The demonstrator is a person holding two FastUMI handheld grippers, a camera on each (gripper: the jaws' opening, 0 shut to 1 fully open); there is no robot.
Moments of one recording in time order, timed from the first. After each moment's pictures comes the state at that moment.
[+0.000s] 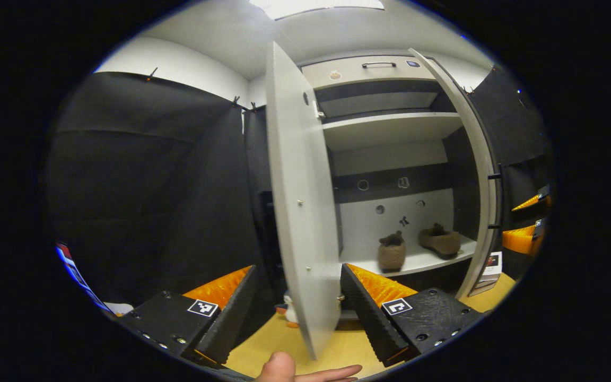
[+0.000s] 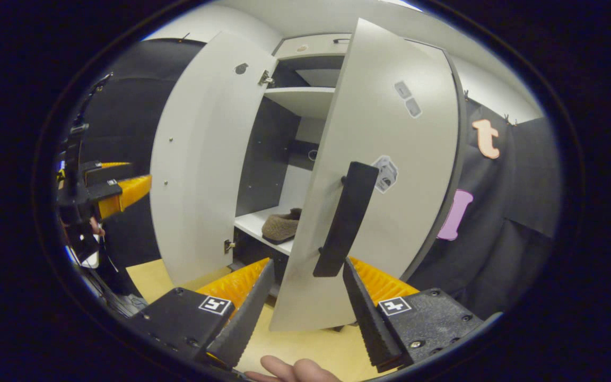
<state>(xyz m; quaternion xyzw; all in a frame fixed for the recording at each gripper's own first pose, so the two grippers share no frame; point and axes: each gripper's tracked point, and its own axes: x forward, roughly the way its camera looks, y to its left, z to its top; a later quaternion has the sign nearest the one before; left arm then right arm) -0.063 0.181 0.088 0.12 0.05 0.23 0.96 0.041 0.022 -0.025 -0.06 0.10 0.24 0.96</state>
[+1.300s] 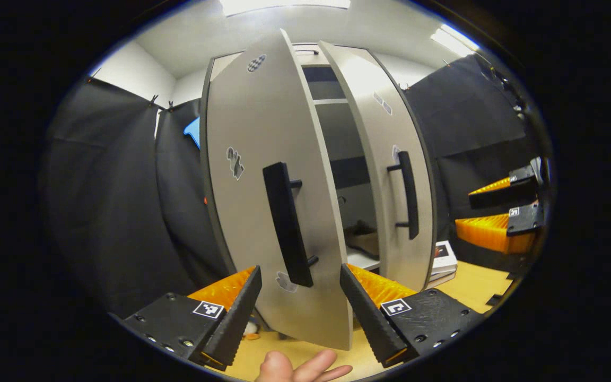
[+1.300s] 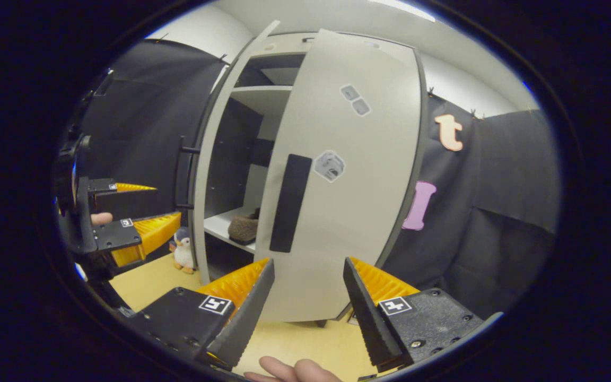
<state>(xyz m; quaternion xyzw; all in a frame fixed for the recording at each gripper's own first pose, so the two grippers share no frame) 0.030 0.036 0.030 0.11 0.08 -0.02 0.99 0.050 -0.023 -0.014 -0.03 0.08 0.10 0.99</state>
